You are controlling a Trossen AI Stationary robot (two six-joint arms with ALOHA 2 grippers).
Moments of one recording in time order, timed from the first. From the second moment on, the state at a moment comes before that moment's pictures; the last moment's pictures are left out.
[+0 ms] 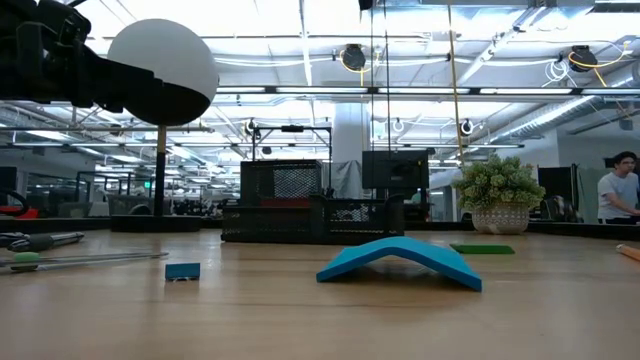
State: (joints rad) left arm -0.04 0.01 0.01 0.07 -0.16 0.16; right arm -0.05 1.47 1.36 0.02 0.05 0.33
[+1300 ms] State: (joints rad) left arm -0.04 0.45 0.60 0.11 -0.22 -0.78; right arm -0.05 1.54 1.35 0.05 0.08 0.43
